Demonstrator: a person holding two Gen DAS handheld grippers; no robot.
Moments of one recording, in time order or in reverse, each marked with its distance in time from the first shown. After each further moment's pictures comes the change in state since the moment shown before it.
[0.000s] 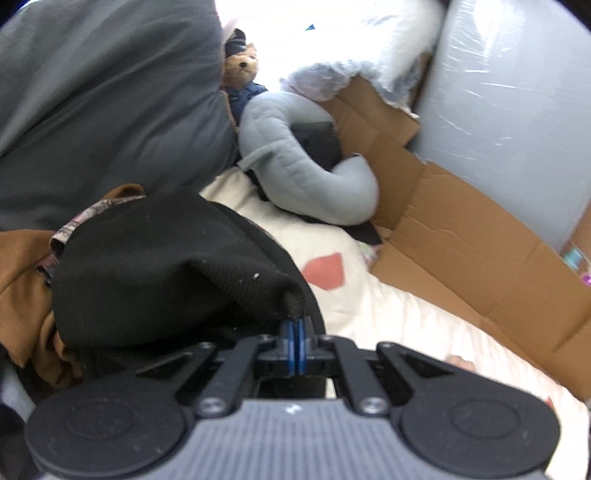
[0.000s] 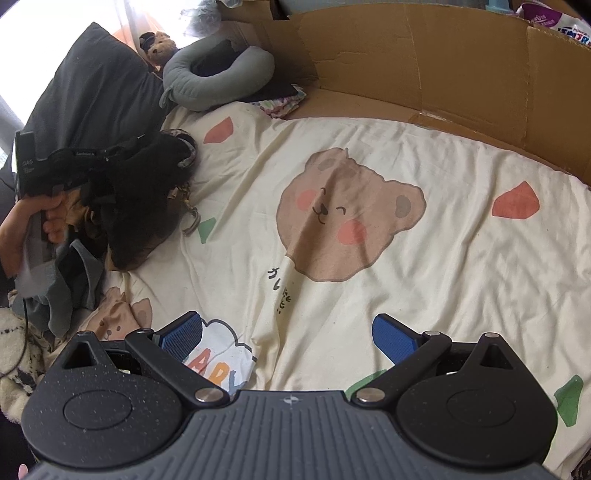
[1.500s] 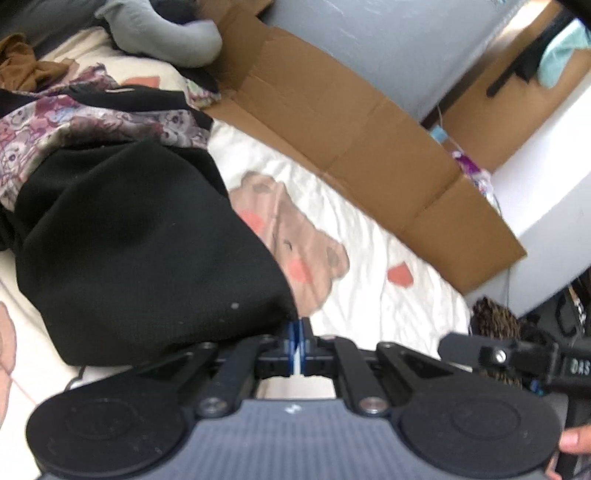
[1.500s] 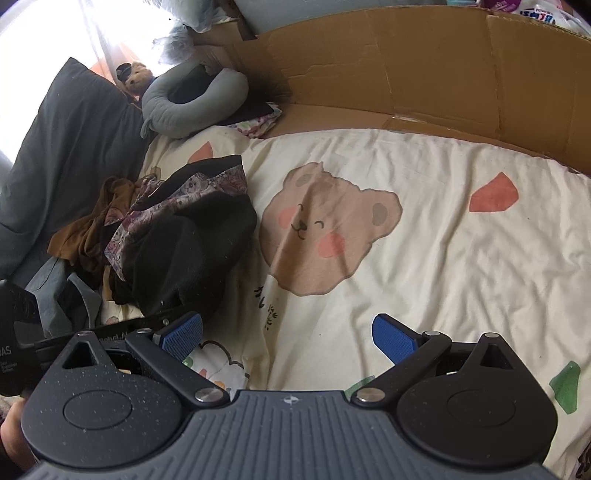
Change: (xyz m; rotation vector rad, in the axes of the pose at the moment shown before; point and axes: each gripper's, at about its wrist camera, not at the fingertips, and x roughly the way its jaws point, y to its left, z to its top) left arm -0.044 -0.141 -0.164 -0.016 0.253 -0.373; right arm -0.010 -0.020 0.000 0.105 -0.049 -0.013
